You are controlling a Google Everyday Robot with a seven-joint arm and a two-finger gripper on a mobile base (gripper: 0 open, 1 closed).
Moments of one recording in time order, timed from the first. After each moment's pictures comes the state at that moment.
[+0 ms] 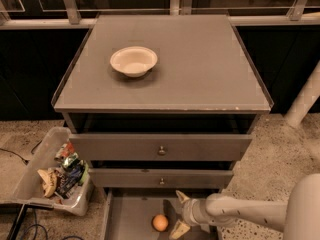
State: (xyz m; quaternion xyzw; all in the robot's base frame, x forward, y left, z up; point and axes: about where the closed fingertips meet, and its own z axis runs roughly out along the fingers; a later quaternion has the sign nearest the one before) arm 0.471 -0.081 0.260 -0.59 0.73 0.16 0.31
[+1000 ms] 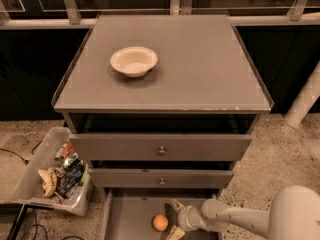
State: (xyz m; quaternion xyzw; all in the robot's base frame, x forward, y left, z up) arm 0.468 -0.066 0.184 -0.57 0.73 0.22 0.30
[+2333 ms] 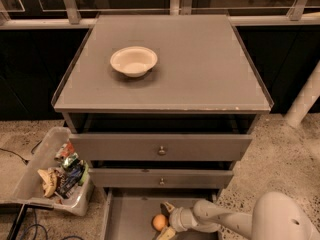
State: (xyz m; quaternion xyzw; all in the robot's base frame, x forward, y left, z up) arm 0.475 -0.023 0.137 -0.53 0.74 0.29 0.30
